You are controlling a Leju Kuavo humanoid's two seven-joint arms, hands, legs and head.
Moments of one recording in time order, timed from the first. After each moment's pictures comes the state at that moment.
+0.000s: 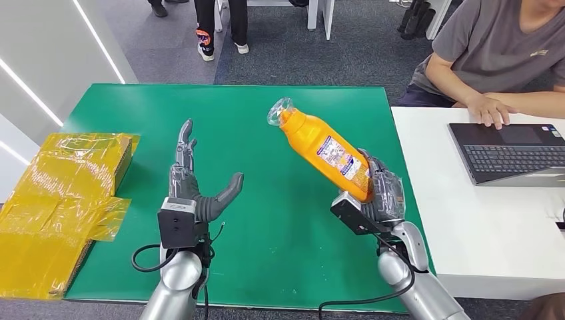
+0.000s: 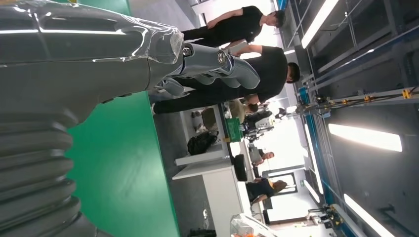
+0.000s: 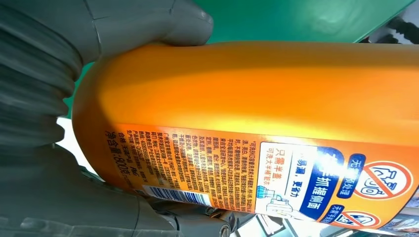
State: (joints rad) left arm -0.21 -0.22 -0.40 -1.34 -0.31 0.36 -0.47; right arm -0.34 -0.14 0.49 -1.16 0.62 -0.57 -0.37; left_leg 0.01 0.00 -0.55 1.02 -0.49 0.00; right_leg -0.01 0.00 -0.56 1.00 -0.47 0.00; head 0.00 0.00
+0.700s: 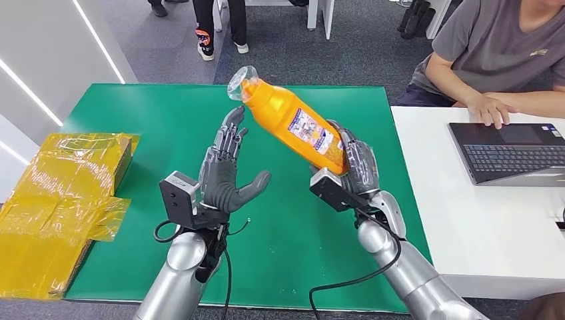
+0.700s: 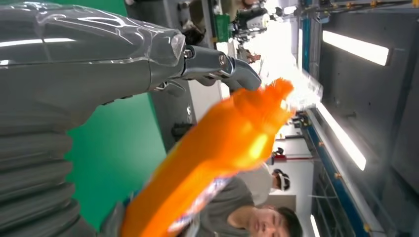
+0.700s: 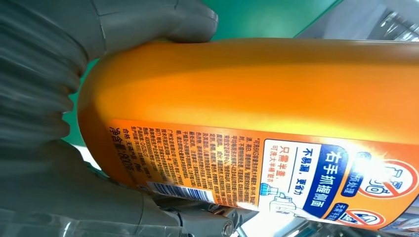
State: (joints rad) left arm -0.33 -0.22 -0.47 -1.28 -0.04 0.02 -0.44; right arm -0.54 -0.03 0.56 -1.06 0.49 -0.49 -0.52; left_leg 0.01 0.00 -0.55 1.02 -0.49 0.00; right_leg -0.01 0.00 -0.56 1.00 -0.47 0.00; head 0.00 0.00
